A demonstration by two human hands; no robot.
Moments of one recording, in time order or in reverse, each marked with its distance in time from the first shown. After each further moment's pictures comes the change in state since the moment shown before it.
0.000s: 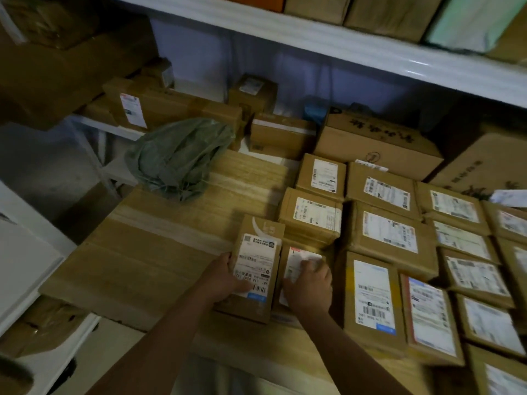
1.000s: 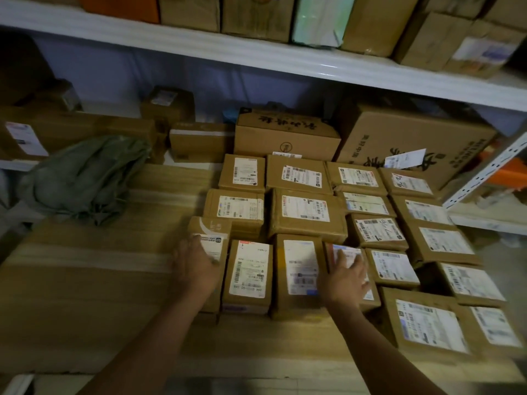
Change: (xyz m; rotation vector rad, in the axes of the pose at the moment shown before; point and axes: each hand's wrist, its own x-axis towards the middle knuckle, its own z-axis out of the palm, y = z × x) left_hand 0.004 0.057 0.103 0.469 0.501 0.237; right_hand 0.004 0.156 -0.101 0.017 0.162 0.382
